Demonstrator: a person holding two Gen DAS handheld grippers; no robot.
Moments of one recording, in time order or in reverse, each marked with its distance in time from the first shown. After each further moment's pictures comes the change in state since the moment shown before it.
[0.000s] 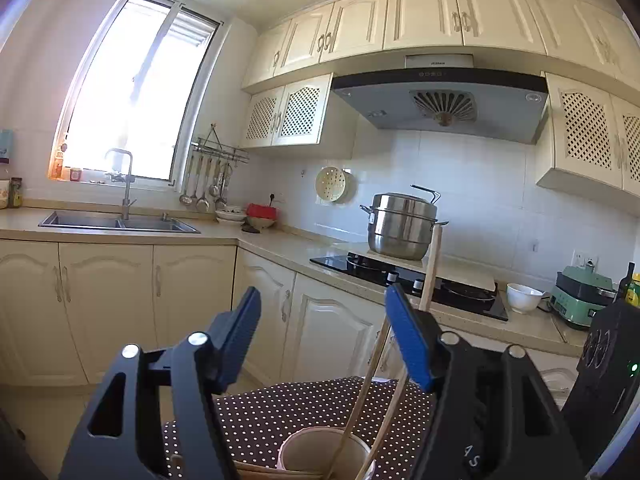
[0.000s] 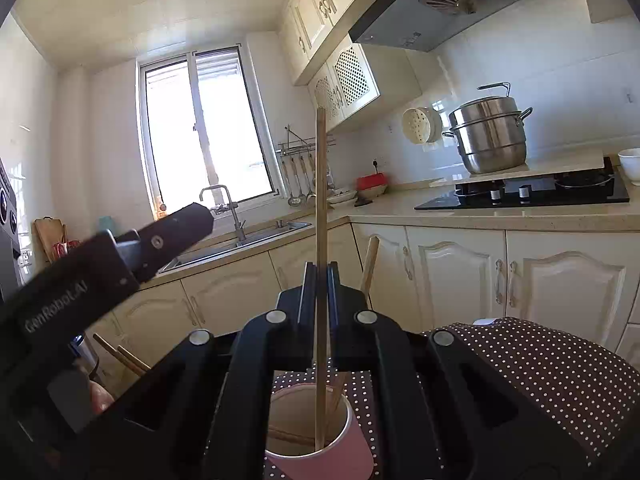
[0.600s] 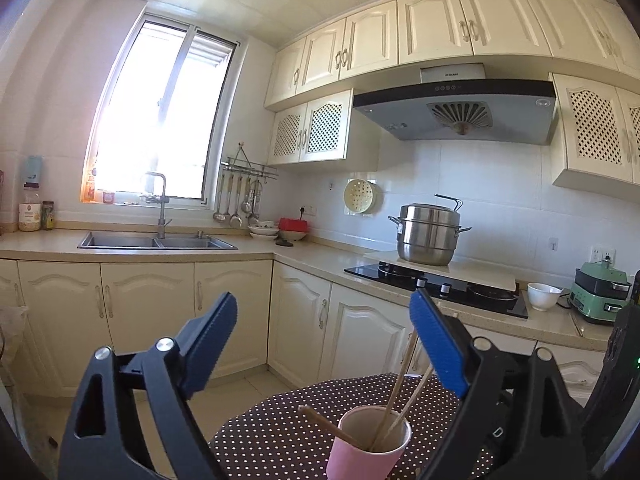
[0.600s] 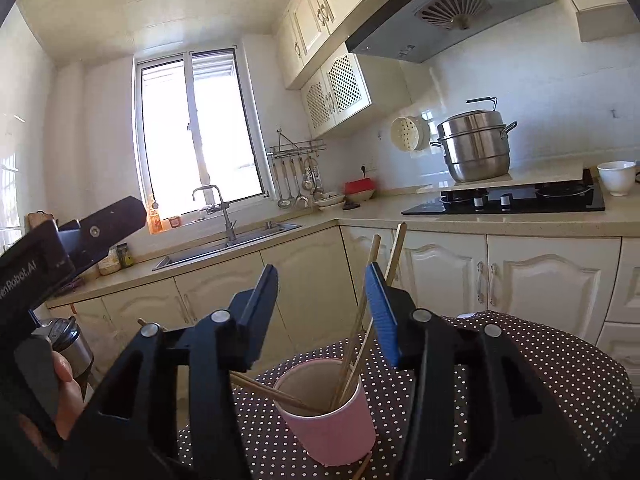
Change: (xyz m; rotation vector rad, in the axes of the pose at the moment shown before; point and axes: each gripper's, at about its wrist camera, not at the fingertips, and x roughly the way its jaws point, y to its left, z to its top) left arm -0.076 0.025 0.021 0.047 -0.033 0.110; right arm -0.049 0.029 0.001 -0.025 -0.019 -0.063
